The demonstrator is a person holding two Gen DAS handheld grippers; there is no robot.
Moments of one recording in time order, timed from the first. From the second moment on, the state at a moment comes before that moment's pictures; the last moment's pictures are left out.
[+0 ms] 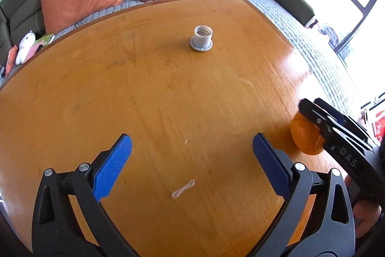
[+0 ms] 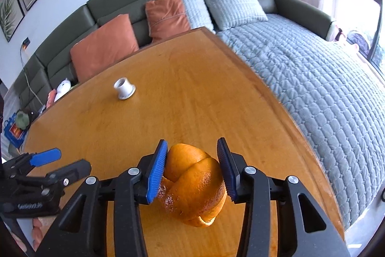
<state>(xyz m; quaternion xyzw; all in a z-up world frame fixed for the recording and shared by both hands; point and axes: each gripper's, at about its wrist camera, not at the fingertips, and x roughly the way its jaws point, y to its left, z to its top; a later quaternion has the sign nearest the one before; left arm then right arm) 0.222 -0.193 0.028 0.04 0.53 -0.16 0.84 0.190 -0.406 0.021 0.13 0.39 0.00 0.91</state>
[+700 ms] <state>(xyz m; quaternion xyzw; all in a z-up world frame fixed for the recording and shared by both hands) 0.327 -0.231 0.005 0.07 0.51 -0.15 0.84 0.201 -0.419 0.018 0.16 0.40 0.00 0.90</state>
